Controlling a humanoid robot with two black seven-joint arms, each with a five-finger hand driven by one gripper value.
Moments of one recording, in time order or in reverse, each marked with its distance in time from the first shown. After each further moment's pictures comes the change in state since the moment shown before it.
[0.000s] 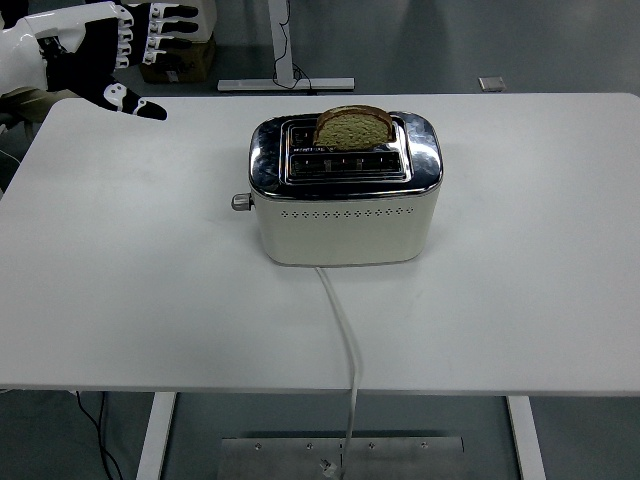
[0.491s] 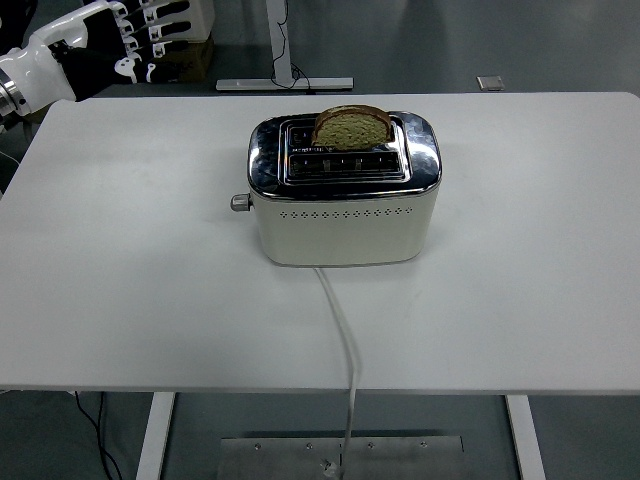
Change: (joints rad) left arm 0.127 -0.103 -0.097 0.065 -0.314 0.110 -0.007; right arm -0.017 0.000 0.000 -0.001 0.001 0.000 0.000
